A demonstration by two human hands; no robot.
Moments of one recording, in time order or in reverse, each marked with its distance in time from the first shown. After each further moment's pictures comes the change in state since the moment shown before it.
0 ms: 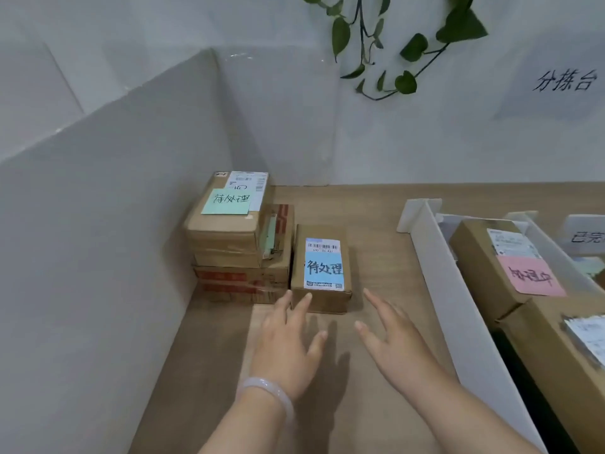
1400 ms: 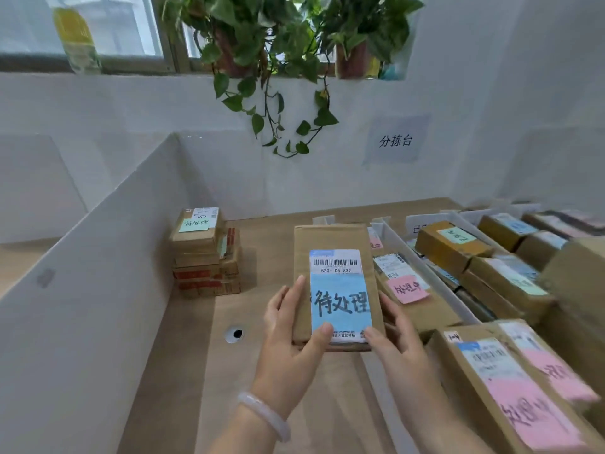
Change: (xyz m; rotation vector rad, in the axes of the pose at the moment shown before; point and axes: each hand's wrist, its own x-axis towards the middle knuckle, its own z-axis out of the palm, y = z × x) left_hand -0.254 0.150 -0.066 -0.738 0.037 0.334; right_hand -0.326 -0.048 -0.110 0.718 0.374 0.019
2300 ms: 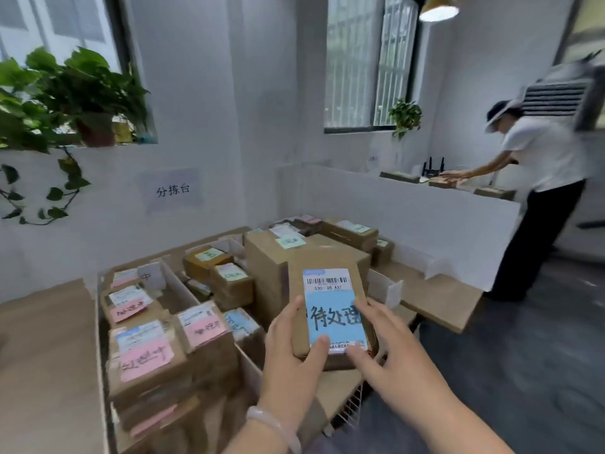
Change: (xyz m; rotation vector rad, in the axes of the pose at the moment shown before) left_hand -0.255 0.204 0.438 -0.128 -0.366 0.148; right_hand -0.264 -0.019 -0.507 -0.763 0.378 -0.209
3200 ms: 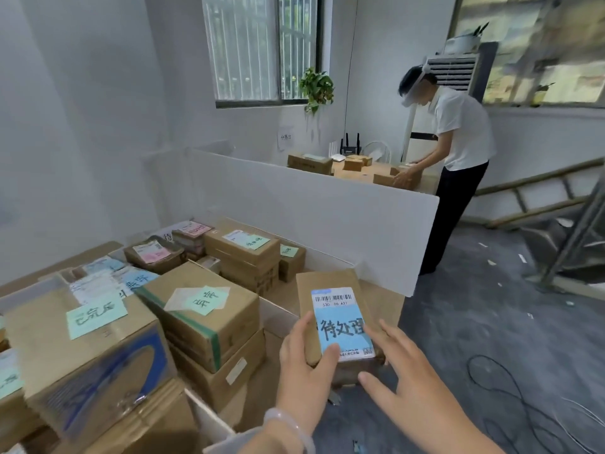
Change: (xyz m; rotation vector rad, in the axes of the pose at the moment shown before) left_hand 0.206 -0.071 0.342 -0.115 -0.329 -0.195; right_hand 0.154 0.285 -0.123 -0.180 0.031 0.310
